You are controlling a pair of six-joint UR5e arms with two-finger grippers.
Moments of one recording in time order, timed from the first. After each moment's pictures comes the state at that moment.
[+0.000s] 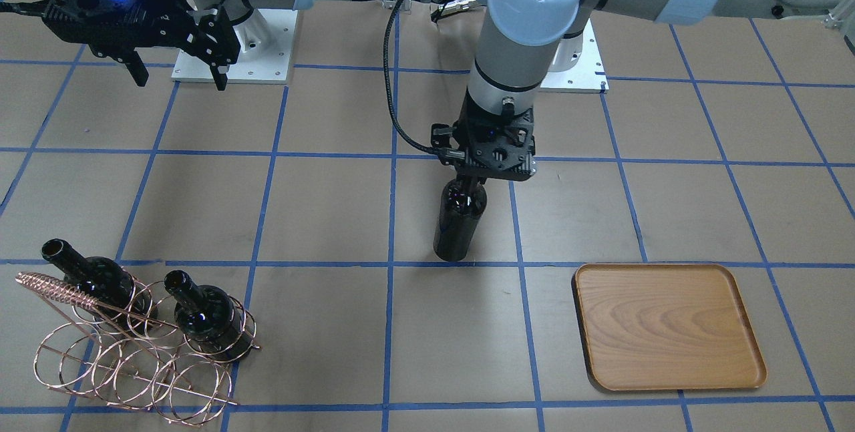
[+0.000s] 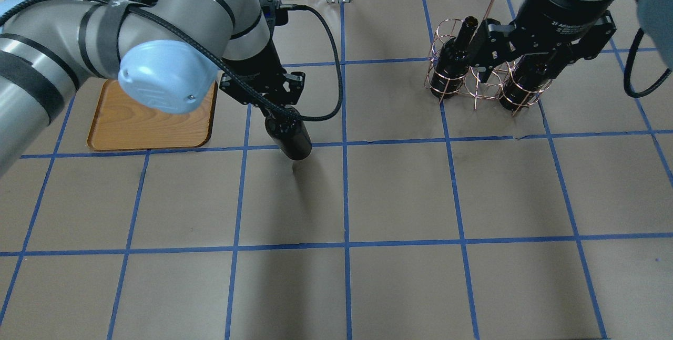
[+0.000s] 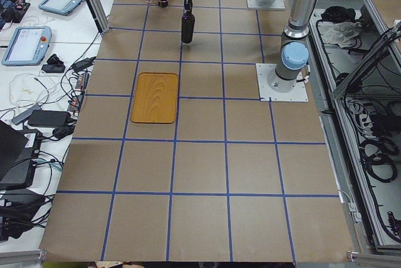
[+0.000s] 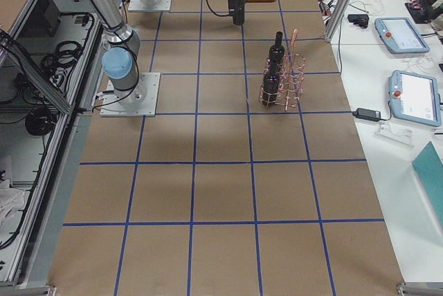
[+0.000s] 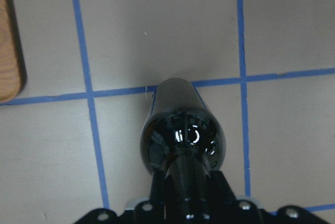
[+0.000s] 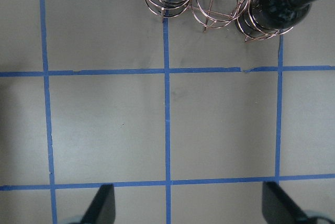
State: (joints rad) left arm -1.75 -1.74 -1.60 -1.36 1.53 -0.10; right arm 1.58 -1.66 1.56 -1.54 -1.61 0.01
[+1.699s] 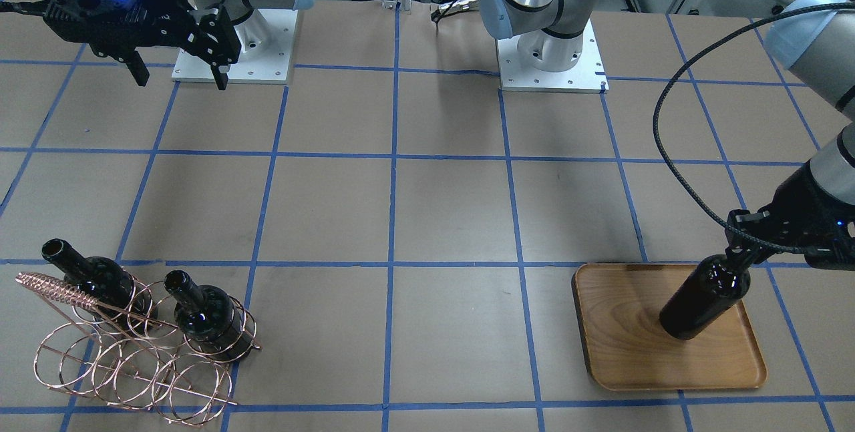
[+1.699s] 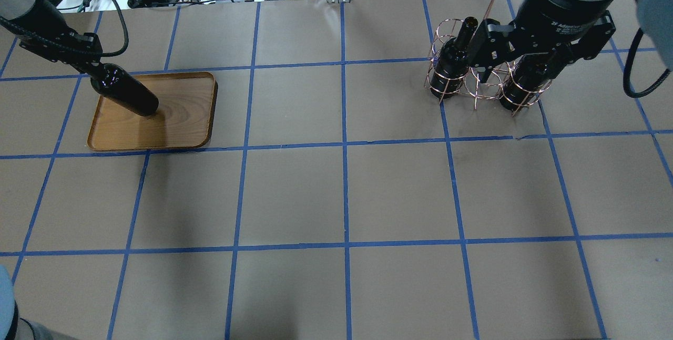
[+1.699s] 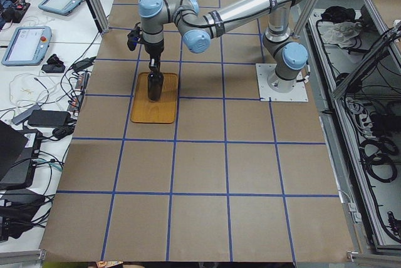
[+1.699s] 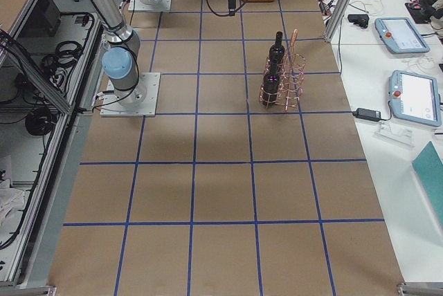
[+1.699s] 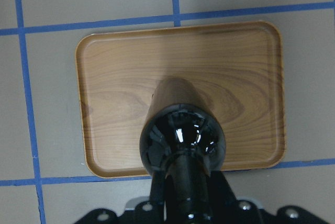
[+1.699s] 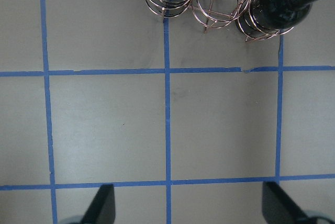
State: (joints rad) left arm -1.18 -1.85 -1.50 -1.28 1.55 0.46; right arm 1.58 -1.66 1.56 -1.54 -1.61 0.02
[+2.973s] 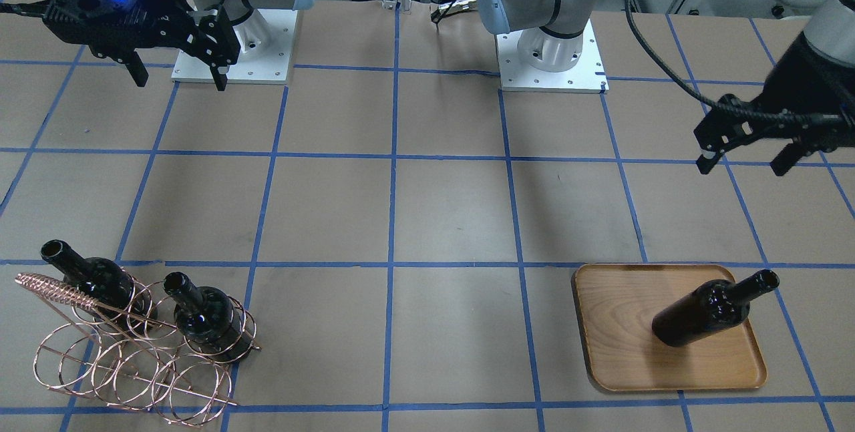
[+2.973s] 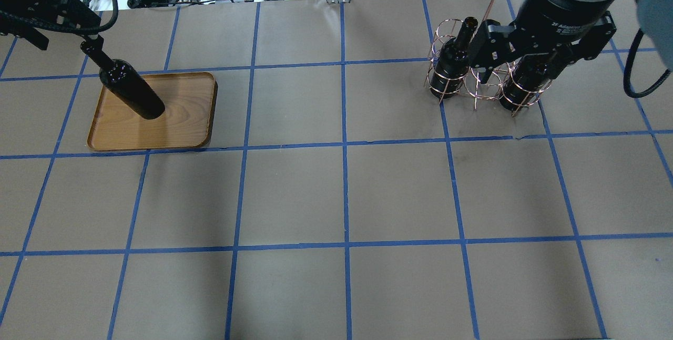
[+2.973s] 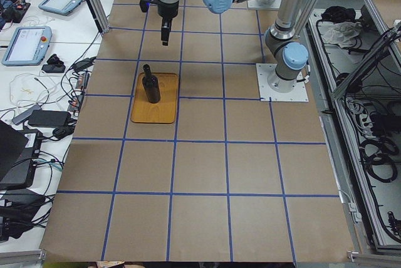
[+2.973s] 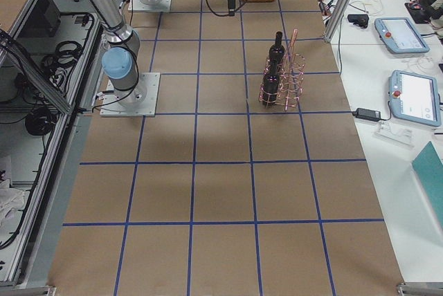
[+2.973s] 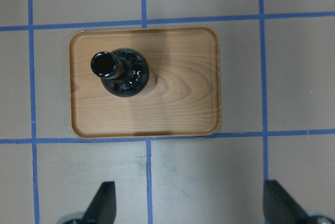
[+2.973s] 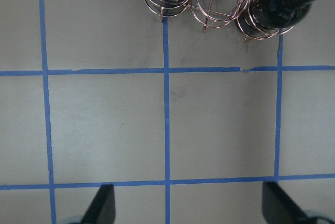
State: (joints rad) left arm -1.28 -1.61 -1.46 -1.48 1.55 0.30; right arm 1.58 -1.66 1.56 -1.53 -1.61 0.01
